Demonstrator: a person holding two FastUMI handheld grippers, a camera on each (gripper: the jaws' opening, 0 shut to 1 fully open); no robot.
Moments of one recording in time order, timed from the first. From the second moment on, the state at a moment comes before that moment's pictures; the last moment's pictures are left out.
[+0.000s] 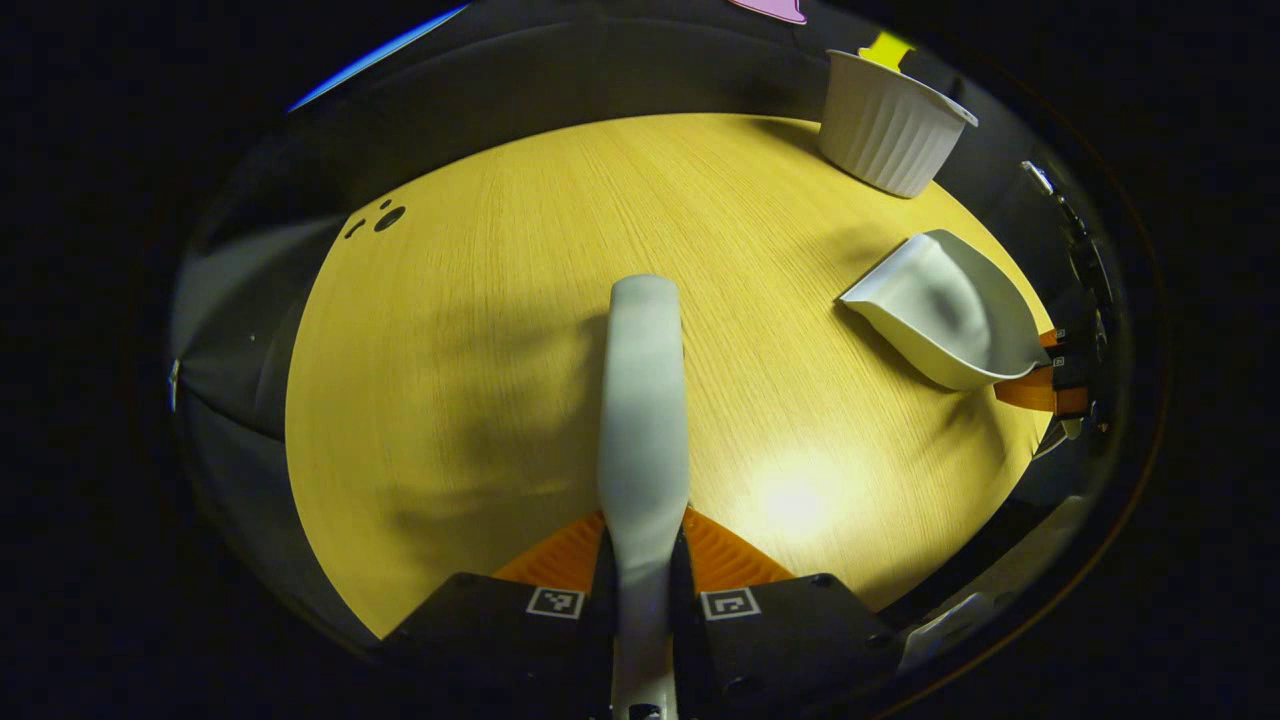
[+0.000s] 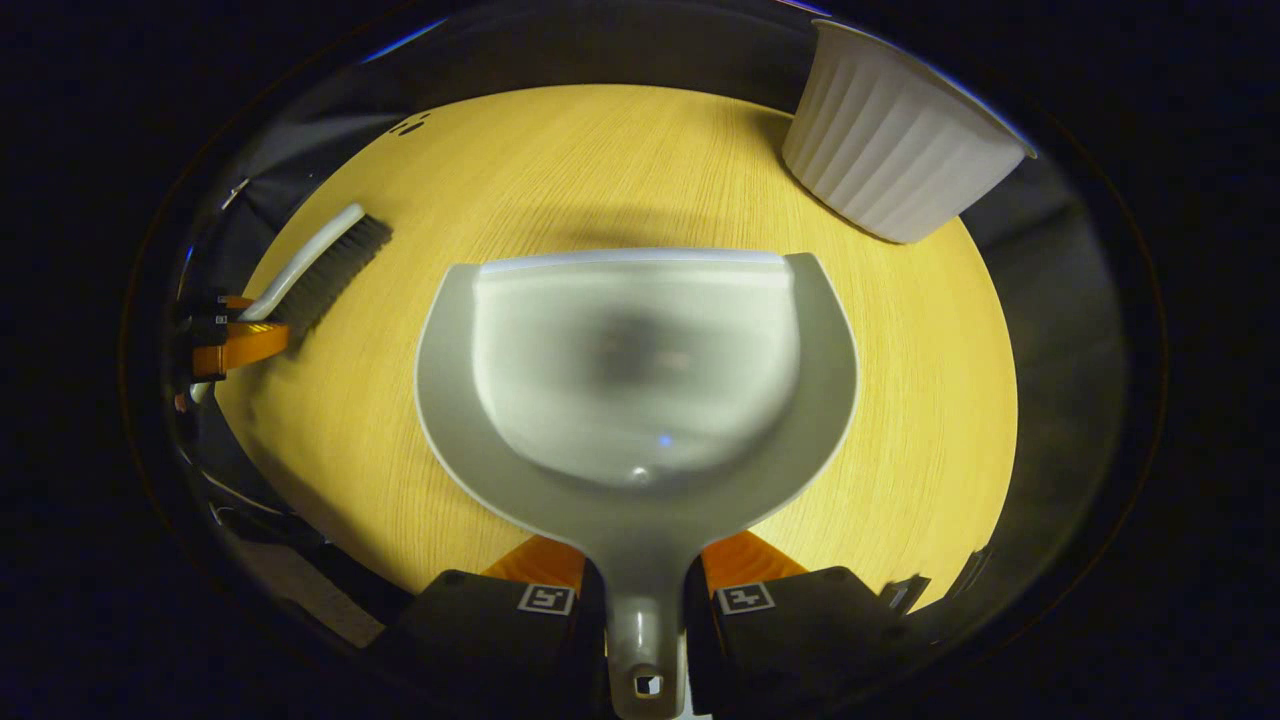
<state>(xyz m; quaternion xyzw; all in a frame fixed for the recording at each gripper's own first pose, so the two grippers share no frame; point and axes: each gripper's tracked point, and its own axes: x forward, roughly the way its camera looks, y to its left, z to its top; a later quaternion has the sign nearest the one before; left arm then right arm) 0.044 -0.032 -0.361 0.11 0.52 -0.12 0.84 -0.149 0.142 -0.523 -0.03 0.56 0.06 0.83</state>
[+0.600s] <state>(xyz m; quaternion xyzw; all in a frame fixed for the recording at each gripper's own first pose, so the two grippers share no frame) 0.046 -0.028 -0.358 0.13 0.52 -0.11 0.84 -0.158 0.142 -0.514 0.00 0.56 0.07 0.83</state>
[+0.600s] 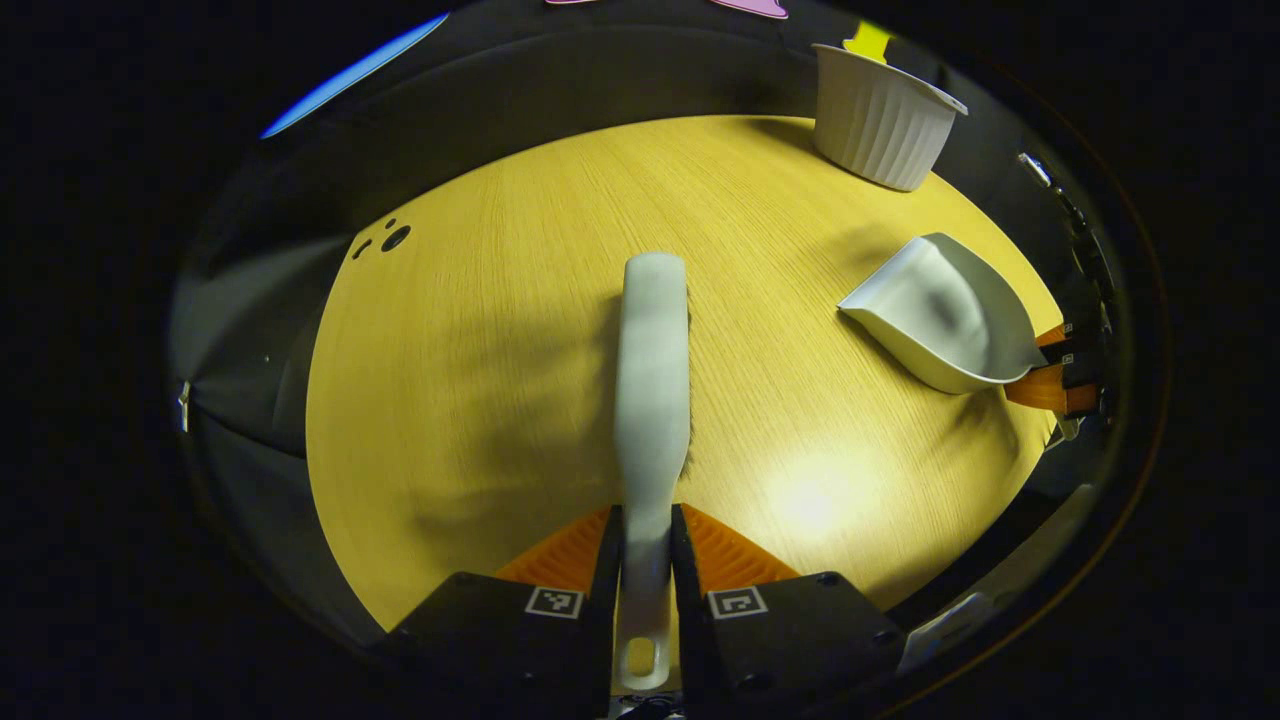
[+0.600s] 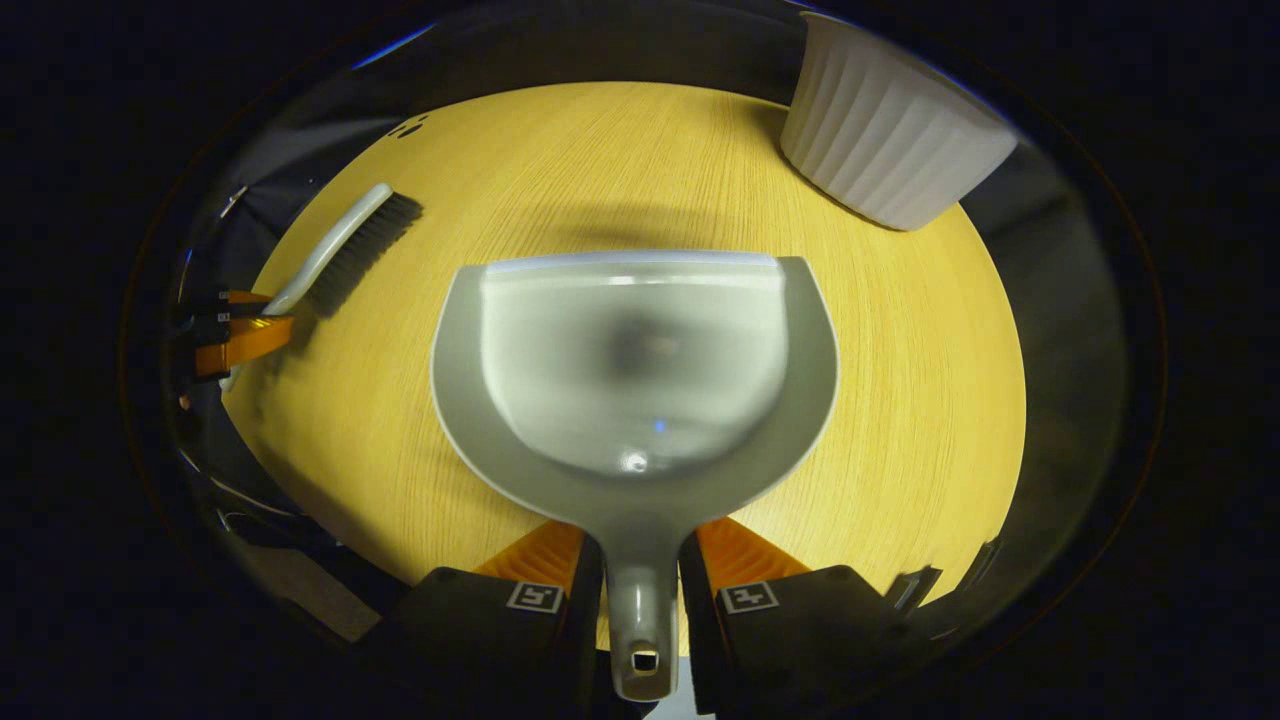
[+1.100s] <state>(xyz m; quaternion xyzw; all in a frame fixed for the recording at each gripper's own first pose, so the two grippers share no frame) 0.038 -0.038 -0.278 0.11 0.43 -0.11 0.89 -0.153 0.140 -0.393 0.02 0.44 0.07 0.90</state>
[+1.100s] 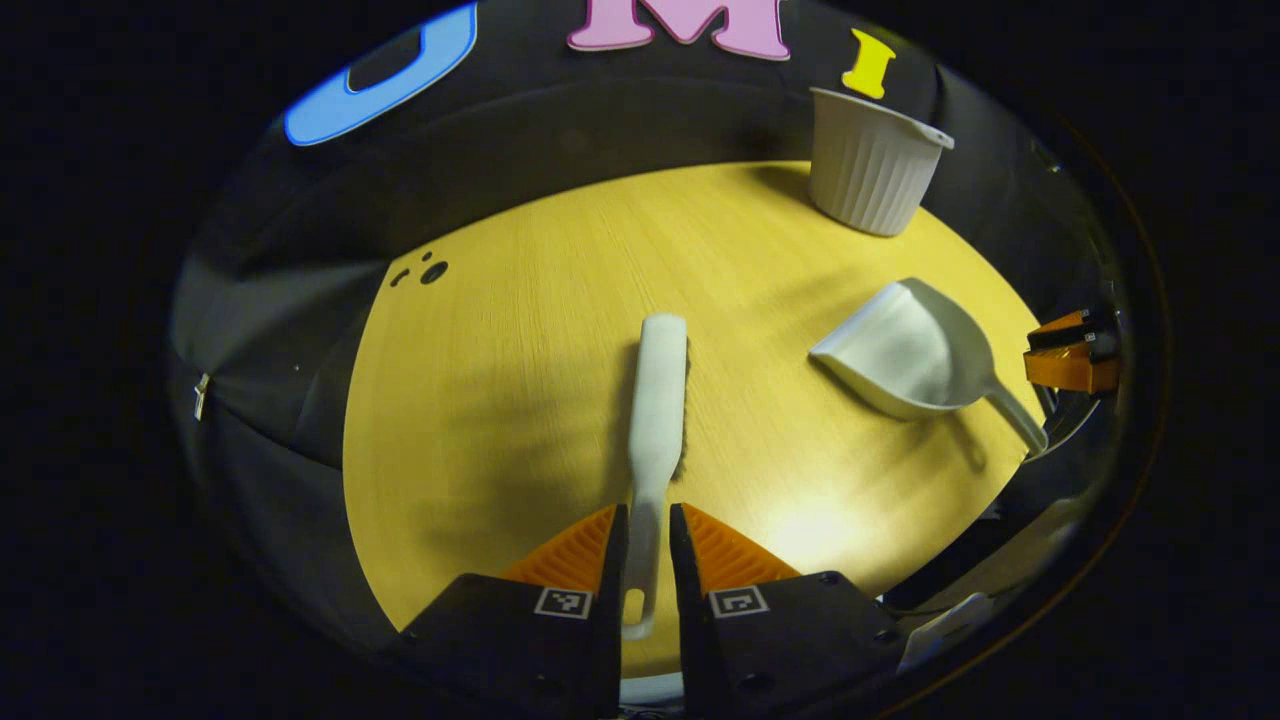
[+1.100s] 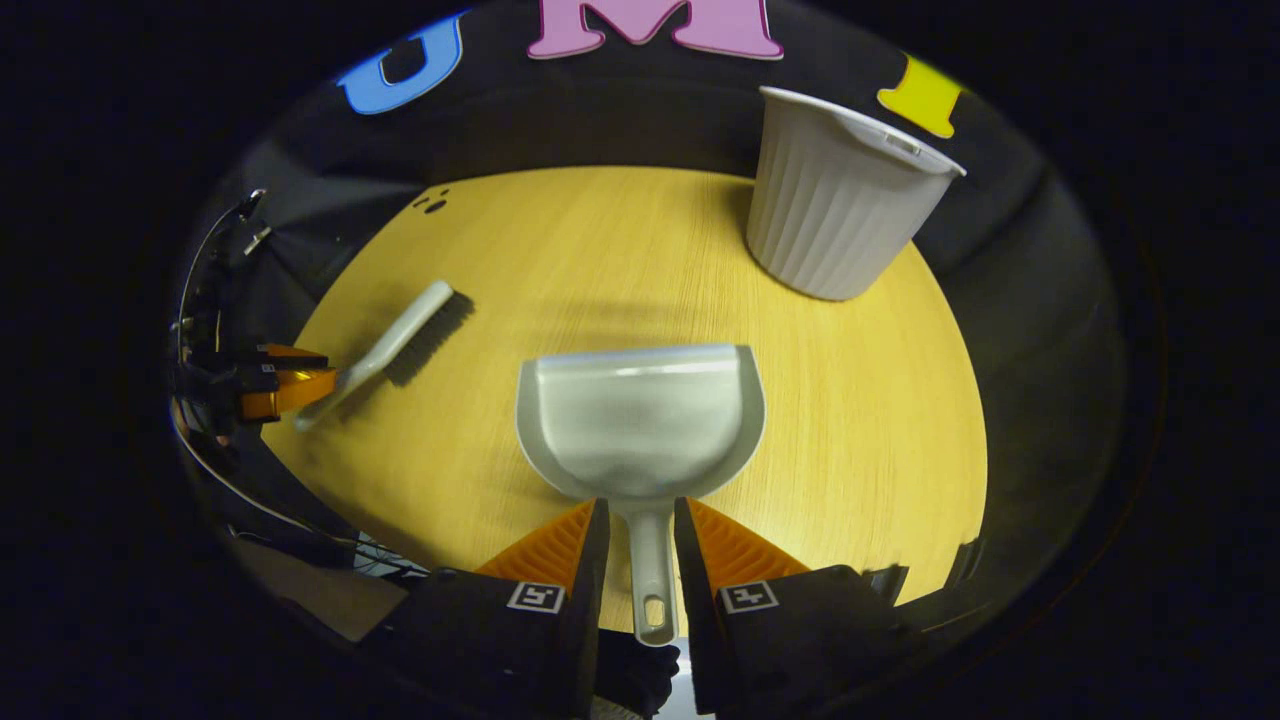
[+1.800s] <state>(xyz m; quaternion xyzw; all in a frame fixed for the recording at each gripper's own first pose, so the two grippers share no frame) 0.070 -0.063 -0.055 0.00 0.12 -0.12 0.98 -0.119 0.175 -0.188 -0.01 0.15 0.07 0.99</state>
